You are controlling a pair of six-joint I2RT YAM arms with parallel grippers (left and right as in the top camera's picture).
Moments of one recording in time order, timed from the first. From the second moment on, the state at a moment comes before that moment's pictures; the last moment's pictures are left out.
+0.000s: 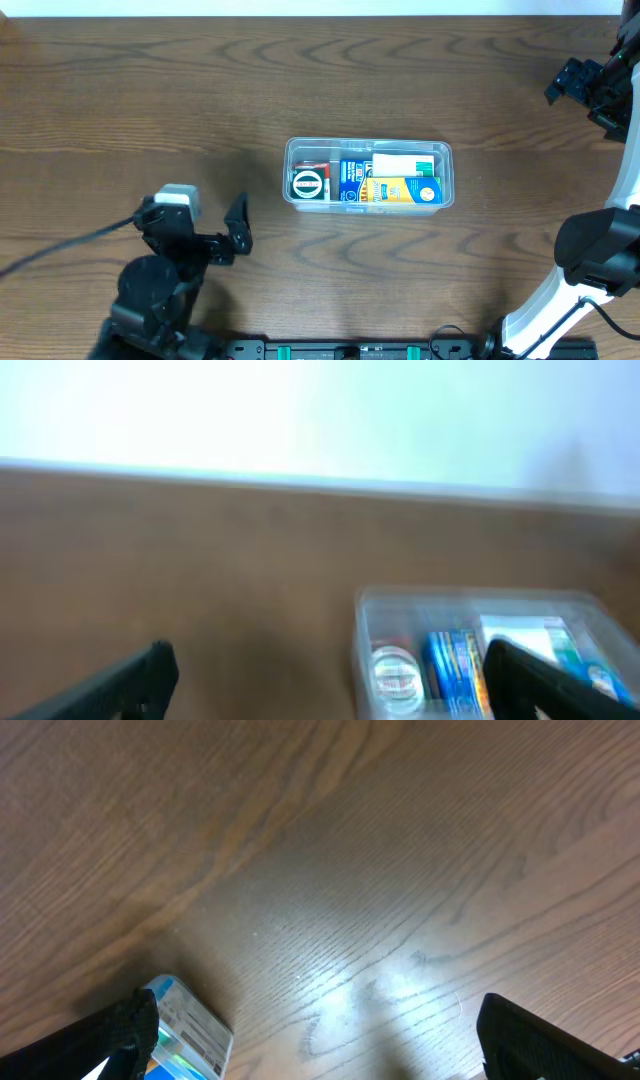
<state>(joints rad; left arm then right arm) -0.39 0.40 0.66 -0.52 -0.21 -0.25 -0.28 2.00 2.20 -1.61 0.09 0.42</state>
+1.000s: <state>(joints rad) -0.01 0.01 0.05 -0.04 -0.13 -0.23 -0.28 2.00 2.20 -1.61 0.09 0.42</state>
